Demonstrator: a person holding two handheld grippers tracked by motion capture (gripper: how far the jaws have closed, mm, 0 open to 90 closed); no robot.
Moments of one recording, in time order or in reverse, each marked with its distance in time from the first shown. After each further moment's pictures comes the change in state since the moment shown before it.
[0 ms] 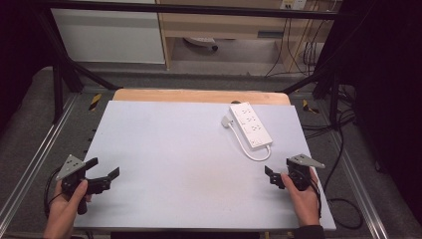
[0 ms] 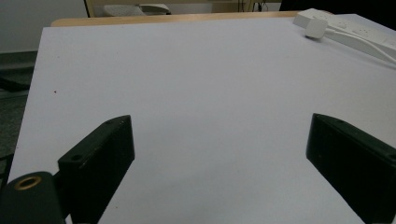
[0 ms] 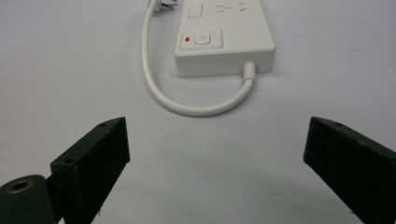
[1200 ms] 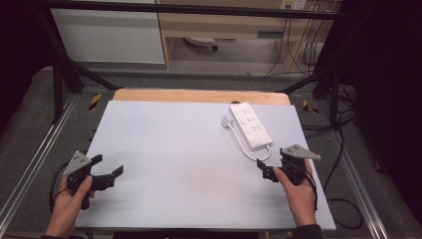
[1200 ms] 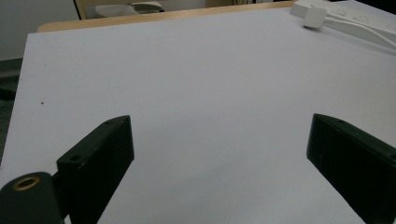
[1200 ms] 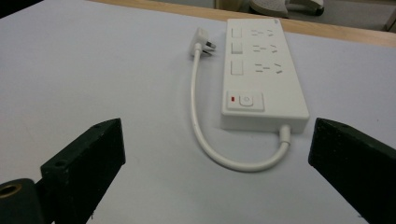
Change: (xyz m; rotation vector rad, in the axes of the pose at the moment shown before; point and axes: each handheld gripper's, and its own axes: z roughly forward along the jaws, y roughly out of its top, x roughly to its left) left arm 0.002 0.003 0.015 0.021 -0.017 0.059; right arm 0.037 0.046 -0.013 -0.048 0.053 -0.089
